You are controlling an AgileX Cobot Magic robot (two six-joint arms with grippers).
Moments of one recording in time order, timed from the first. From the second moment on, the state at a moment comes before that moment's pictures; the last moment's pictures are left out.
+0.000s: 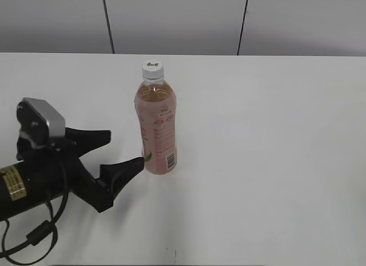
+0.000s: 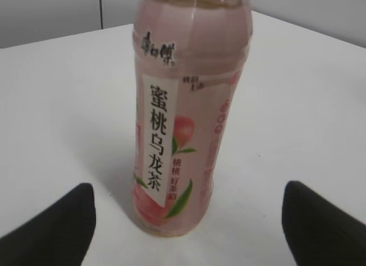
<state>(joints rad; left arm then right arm) -0.38 1.82 -0.28 0.47 -1.19 -0.23 0.10 -0.01 -0.51 -0.05 1.10 -0.01</state>
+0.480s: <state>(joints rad) -0.38 1.88 -0.47 0.55 -1.20 -0.23 0.10 -0.01 -0.51 -0.05 1.10 -0.01</state>
